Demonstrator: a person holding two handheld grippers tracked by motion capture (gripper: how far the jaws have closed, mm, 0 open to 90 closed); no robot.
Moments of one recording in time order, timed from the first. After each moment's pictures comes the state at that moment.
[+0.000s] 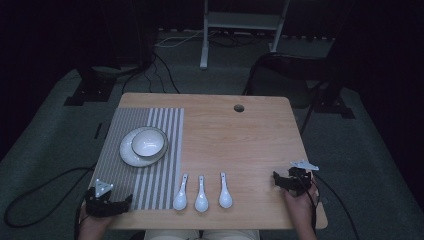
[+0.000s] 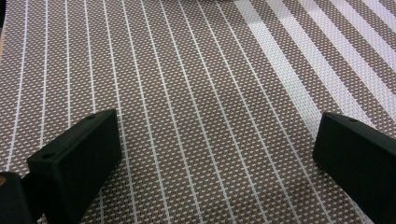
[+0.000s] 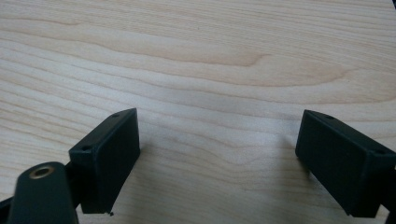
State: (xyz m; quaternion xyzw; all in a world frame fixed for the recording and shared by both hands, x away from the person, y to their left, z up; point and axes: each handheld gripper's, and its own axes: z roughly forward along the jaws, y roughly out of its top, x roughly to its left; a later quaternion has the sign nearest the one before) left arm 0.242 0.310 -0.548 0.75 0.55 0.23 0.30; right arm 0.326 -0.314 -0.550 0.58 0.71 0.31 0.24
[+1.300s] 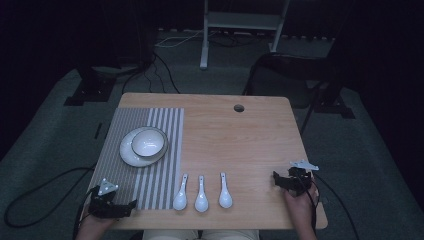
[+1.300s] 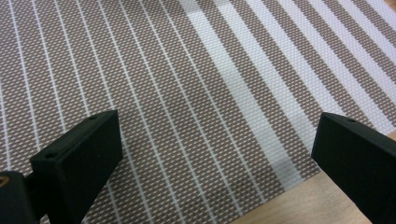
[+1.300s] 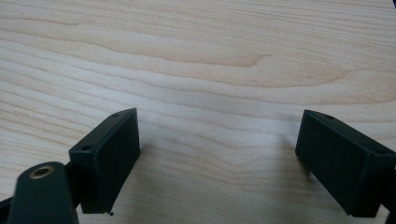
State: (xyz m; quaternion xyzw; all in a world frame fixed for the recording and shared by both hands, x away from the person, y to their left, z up) left arm 0.241 0.298 -0.533 0.78 0.52 0.16 0.30; right arm 0.326 -0.313 -0.550 0.58 0.71 0.31 0.24
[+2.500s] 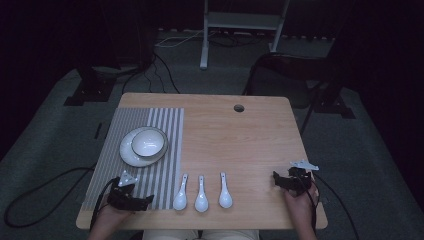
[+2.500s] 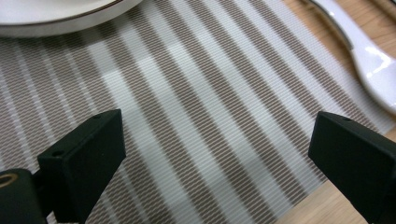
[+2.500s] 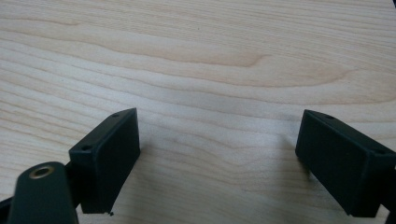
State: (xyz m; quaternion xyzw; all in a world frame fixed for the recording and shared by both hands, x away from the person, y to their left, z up) left arm 0.265 0.248 -0.521 0.81 0.47 0.13 0.31; right arm 0.326 -0.314 -0.550 0.58 0.72 0.31 0.24
